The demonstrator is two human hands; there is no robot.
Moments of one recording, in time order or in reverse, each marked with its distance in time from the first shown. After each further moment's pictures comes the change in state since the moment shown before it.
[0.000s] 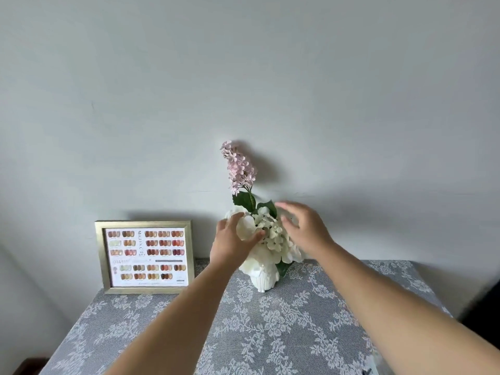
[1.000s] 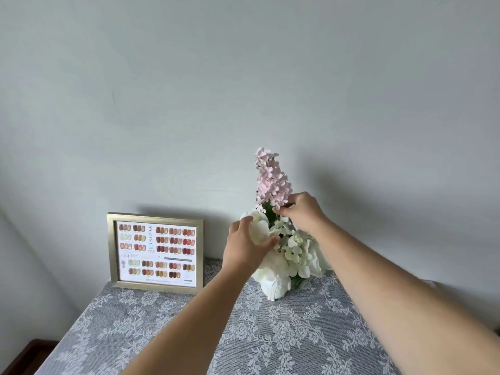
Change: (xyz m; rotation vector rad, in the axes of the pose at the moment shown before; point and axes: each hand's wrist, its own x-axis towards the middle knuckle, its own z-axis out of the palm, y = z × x) left_hand 0.005 -0.002 -0.002 -0.069 0.073 -0.019; right_hand 0.078 -0.017 0.028 0.097 -0.164 0.388
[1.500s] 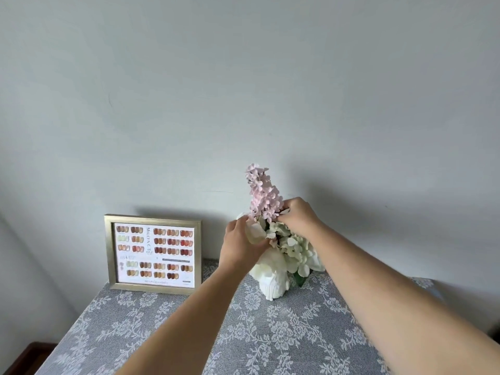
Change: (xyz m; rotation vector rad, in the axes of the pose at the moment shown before) left_hand 0.008 -0.005 0.003 0.007 0.001 0.026; right_hand -0.001 0.007 0.009 -0.130 -0.073 0.072
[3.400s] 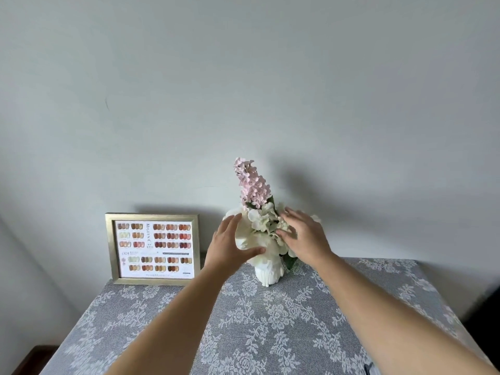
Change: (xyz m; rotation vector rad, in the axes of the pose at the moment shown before) left_hand -0.030 -0.023 -0.016 0.166 -0.129 0.151; right_hand -0.078 0.055 0.009 -0.239 0.253 -0.392
